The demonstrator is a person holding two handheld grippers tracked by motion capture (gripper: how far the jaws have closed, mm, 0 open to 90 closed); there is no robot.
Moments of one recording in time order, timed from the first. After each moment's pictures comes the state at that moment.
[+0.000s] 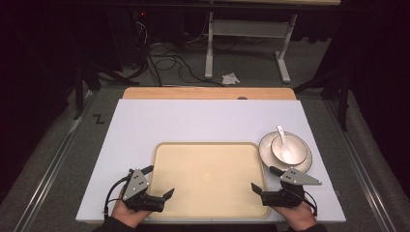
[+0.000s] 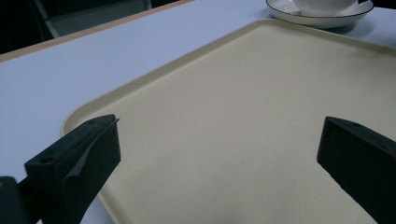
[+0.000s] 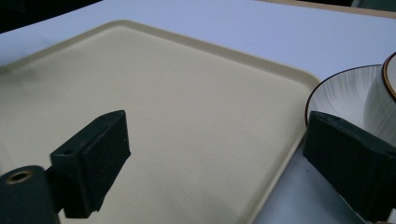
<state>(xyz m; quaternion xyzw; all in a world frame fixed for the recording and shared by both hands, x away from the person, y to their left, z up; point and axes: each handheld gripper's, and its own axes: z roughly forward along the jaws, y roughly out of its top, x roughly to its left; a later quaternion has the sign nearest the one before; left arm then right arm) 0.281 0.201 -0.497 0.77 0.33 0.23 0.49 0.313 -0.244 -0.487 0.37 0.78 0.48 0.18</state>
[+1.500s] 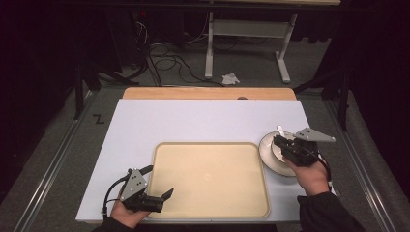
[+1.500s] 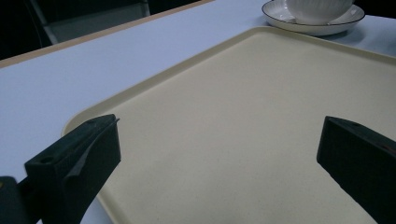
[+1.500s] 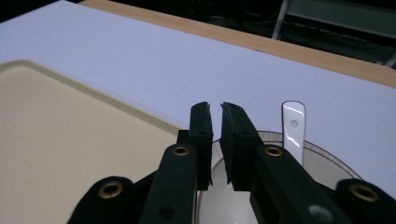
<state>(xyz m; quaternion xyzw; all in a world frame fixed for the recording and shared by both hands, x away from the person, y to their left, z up) 0.279 0.204 -0.494 0.77 0.33 0.23 0.50 0.400 -0.268 -0.420 0.43 0.76 0.42 0.25</state>
